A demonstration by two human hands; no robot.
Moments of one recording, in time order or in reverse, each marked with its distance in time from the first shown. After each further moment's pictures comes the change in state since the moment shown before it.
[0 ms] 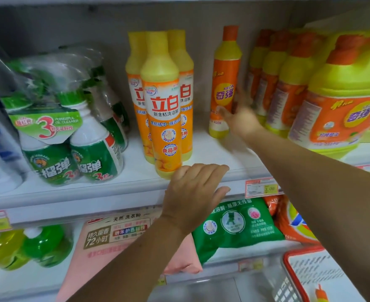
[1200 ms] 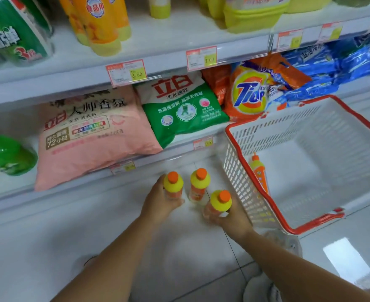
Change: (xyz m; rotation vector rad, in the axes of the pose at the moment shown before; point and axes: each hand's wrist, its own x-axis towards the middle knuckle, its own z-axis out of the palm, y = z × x) left_hand -0.255 0.123 0.005 -0.859 -0.846 -0.941; right_hand -0.492 0.281 0.010 0.029 -0.226 0.693
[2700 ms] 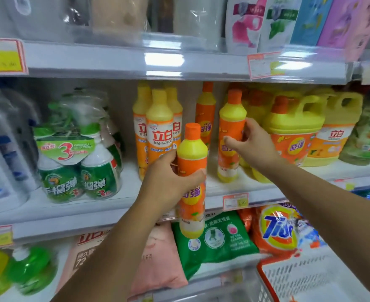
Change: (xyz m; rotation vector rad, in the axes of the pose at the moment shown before) left_hand 0.037 0.256 -0.235 -0.317 0.379 0.577; right_hand 0.082 -0.509 -0.139 -0.095 0.408 -0.853
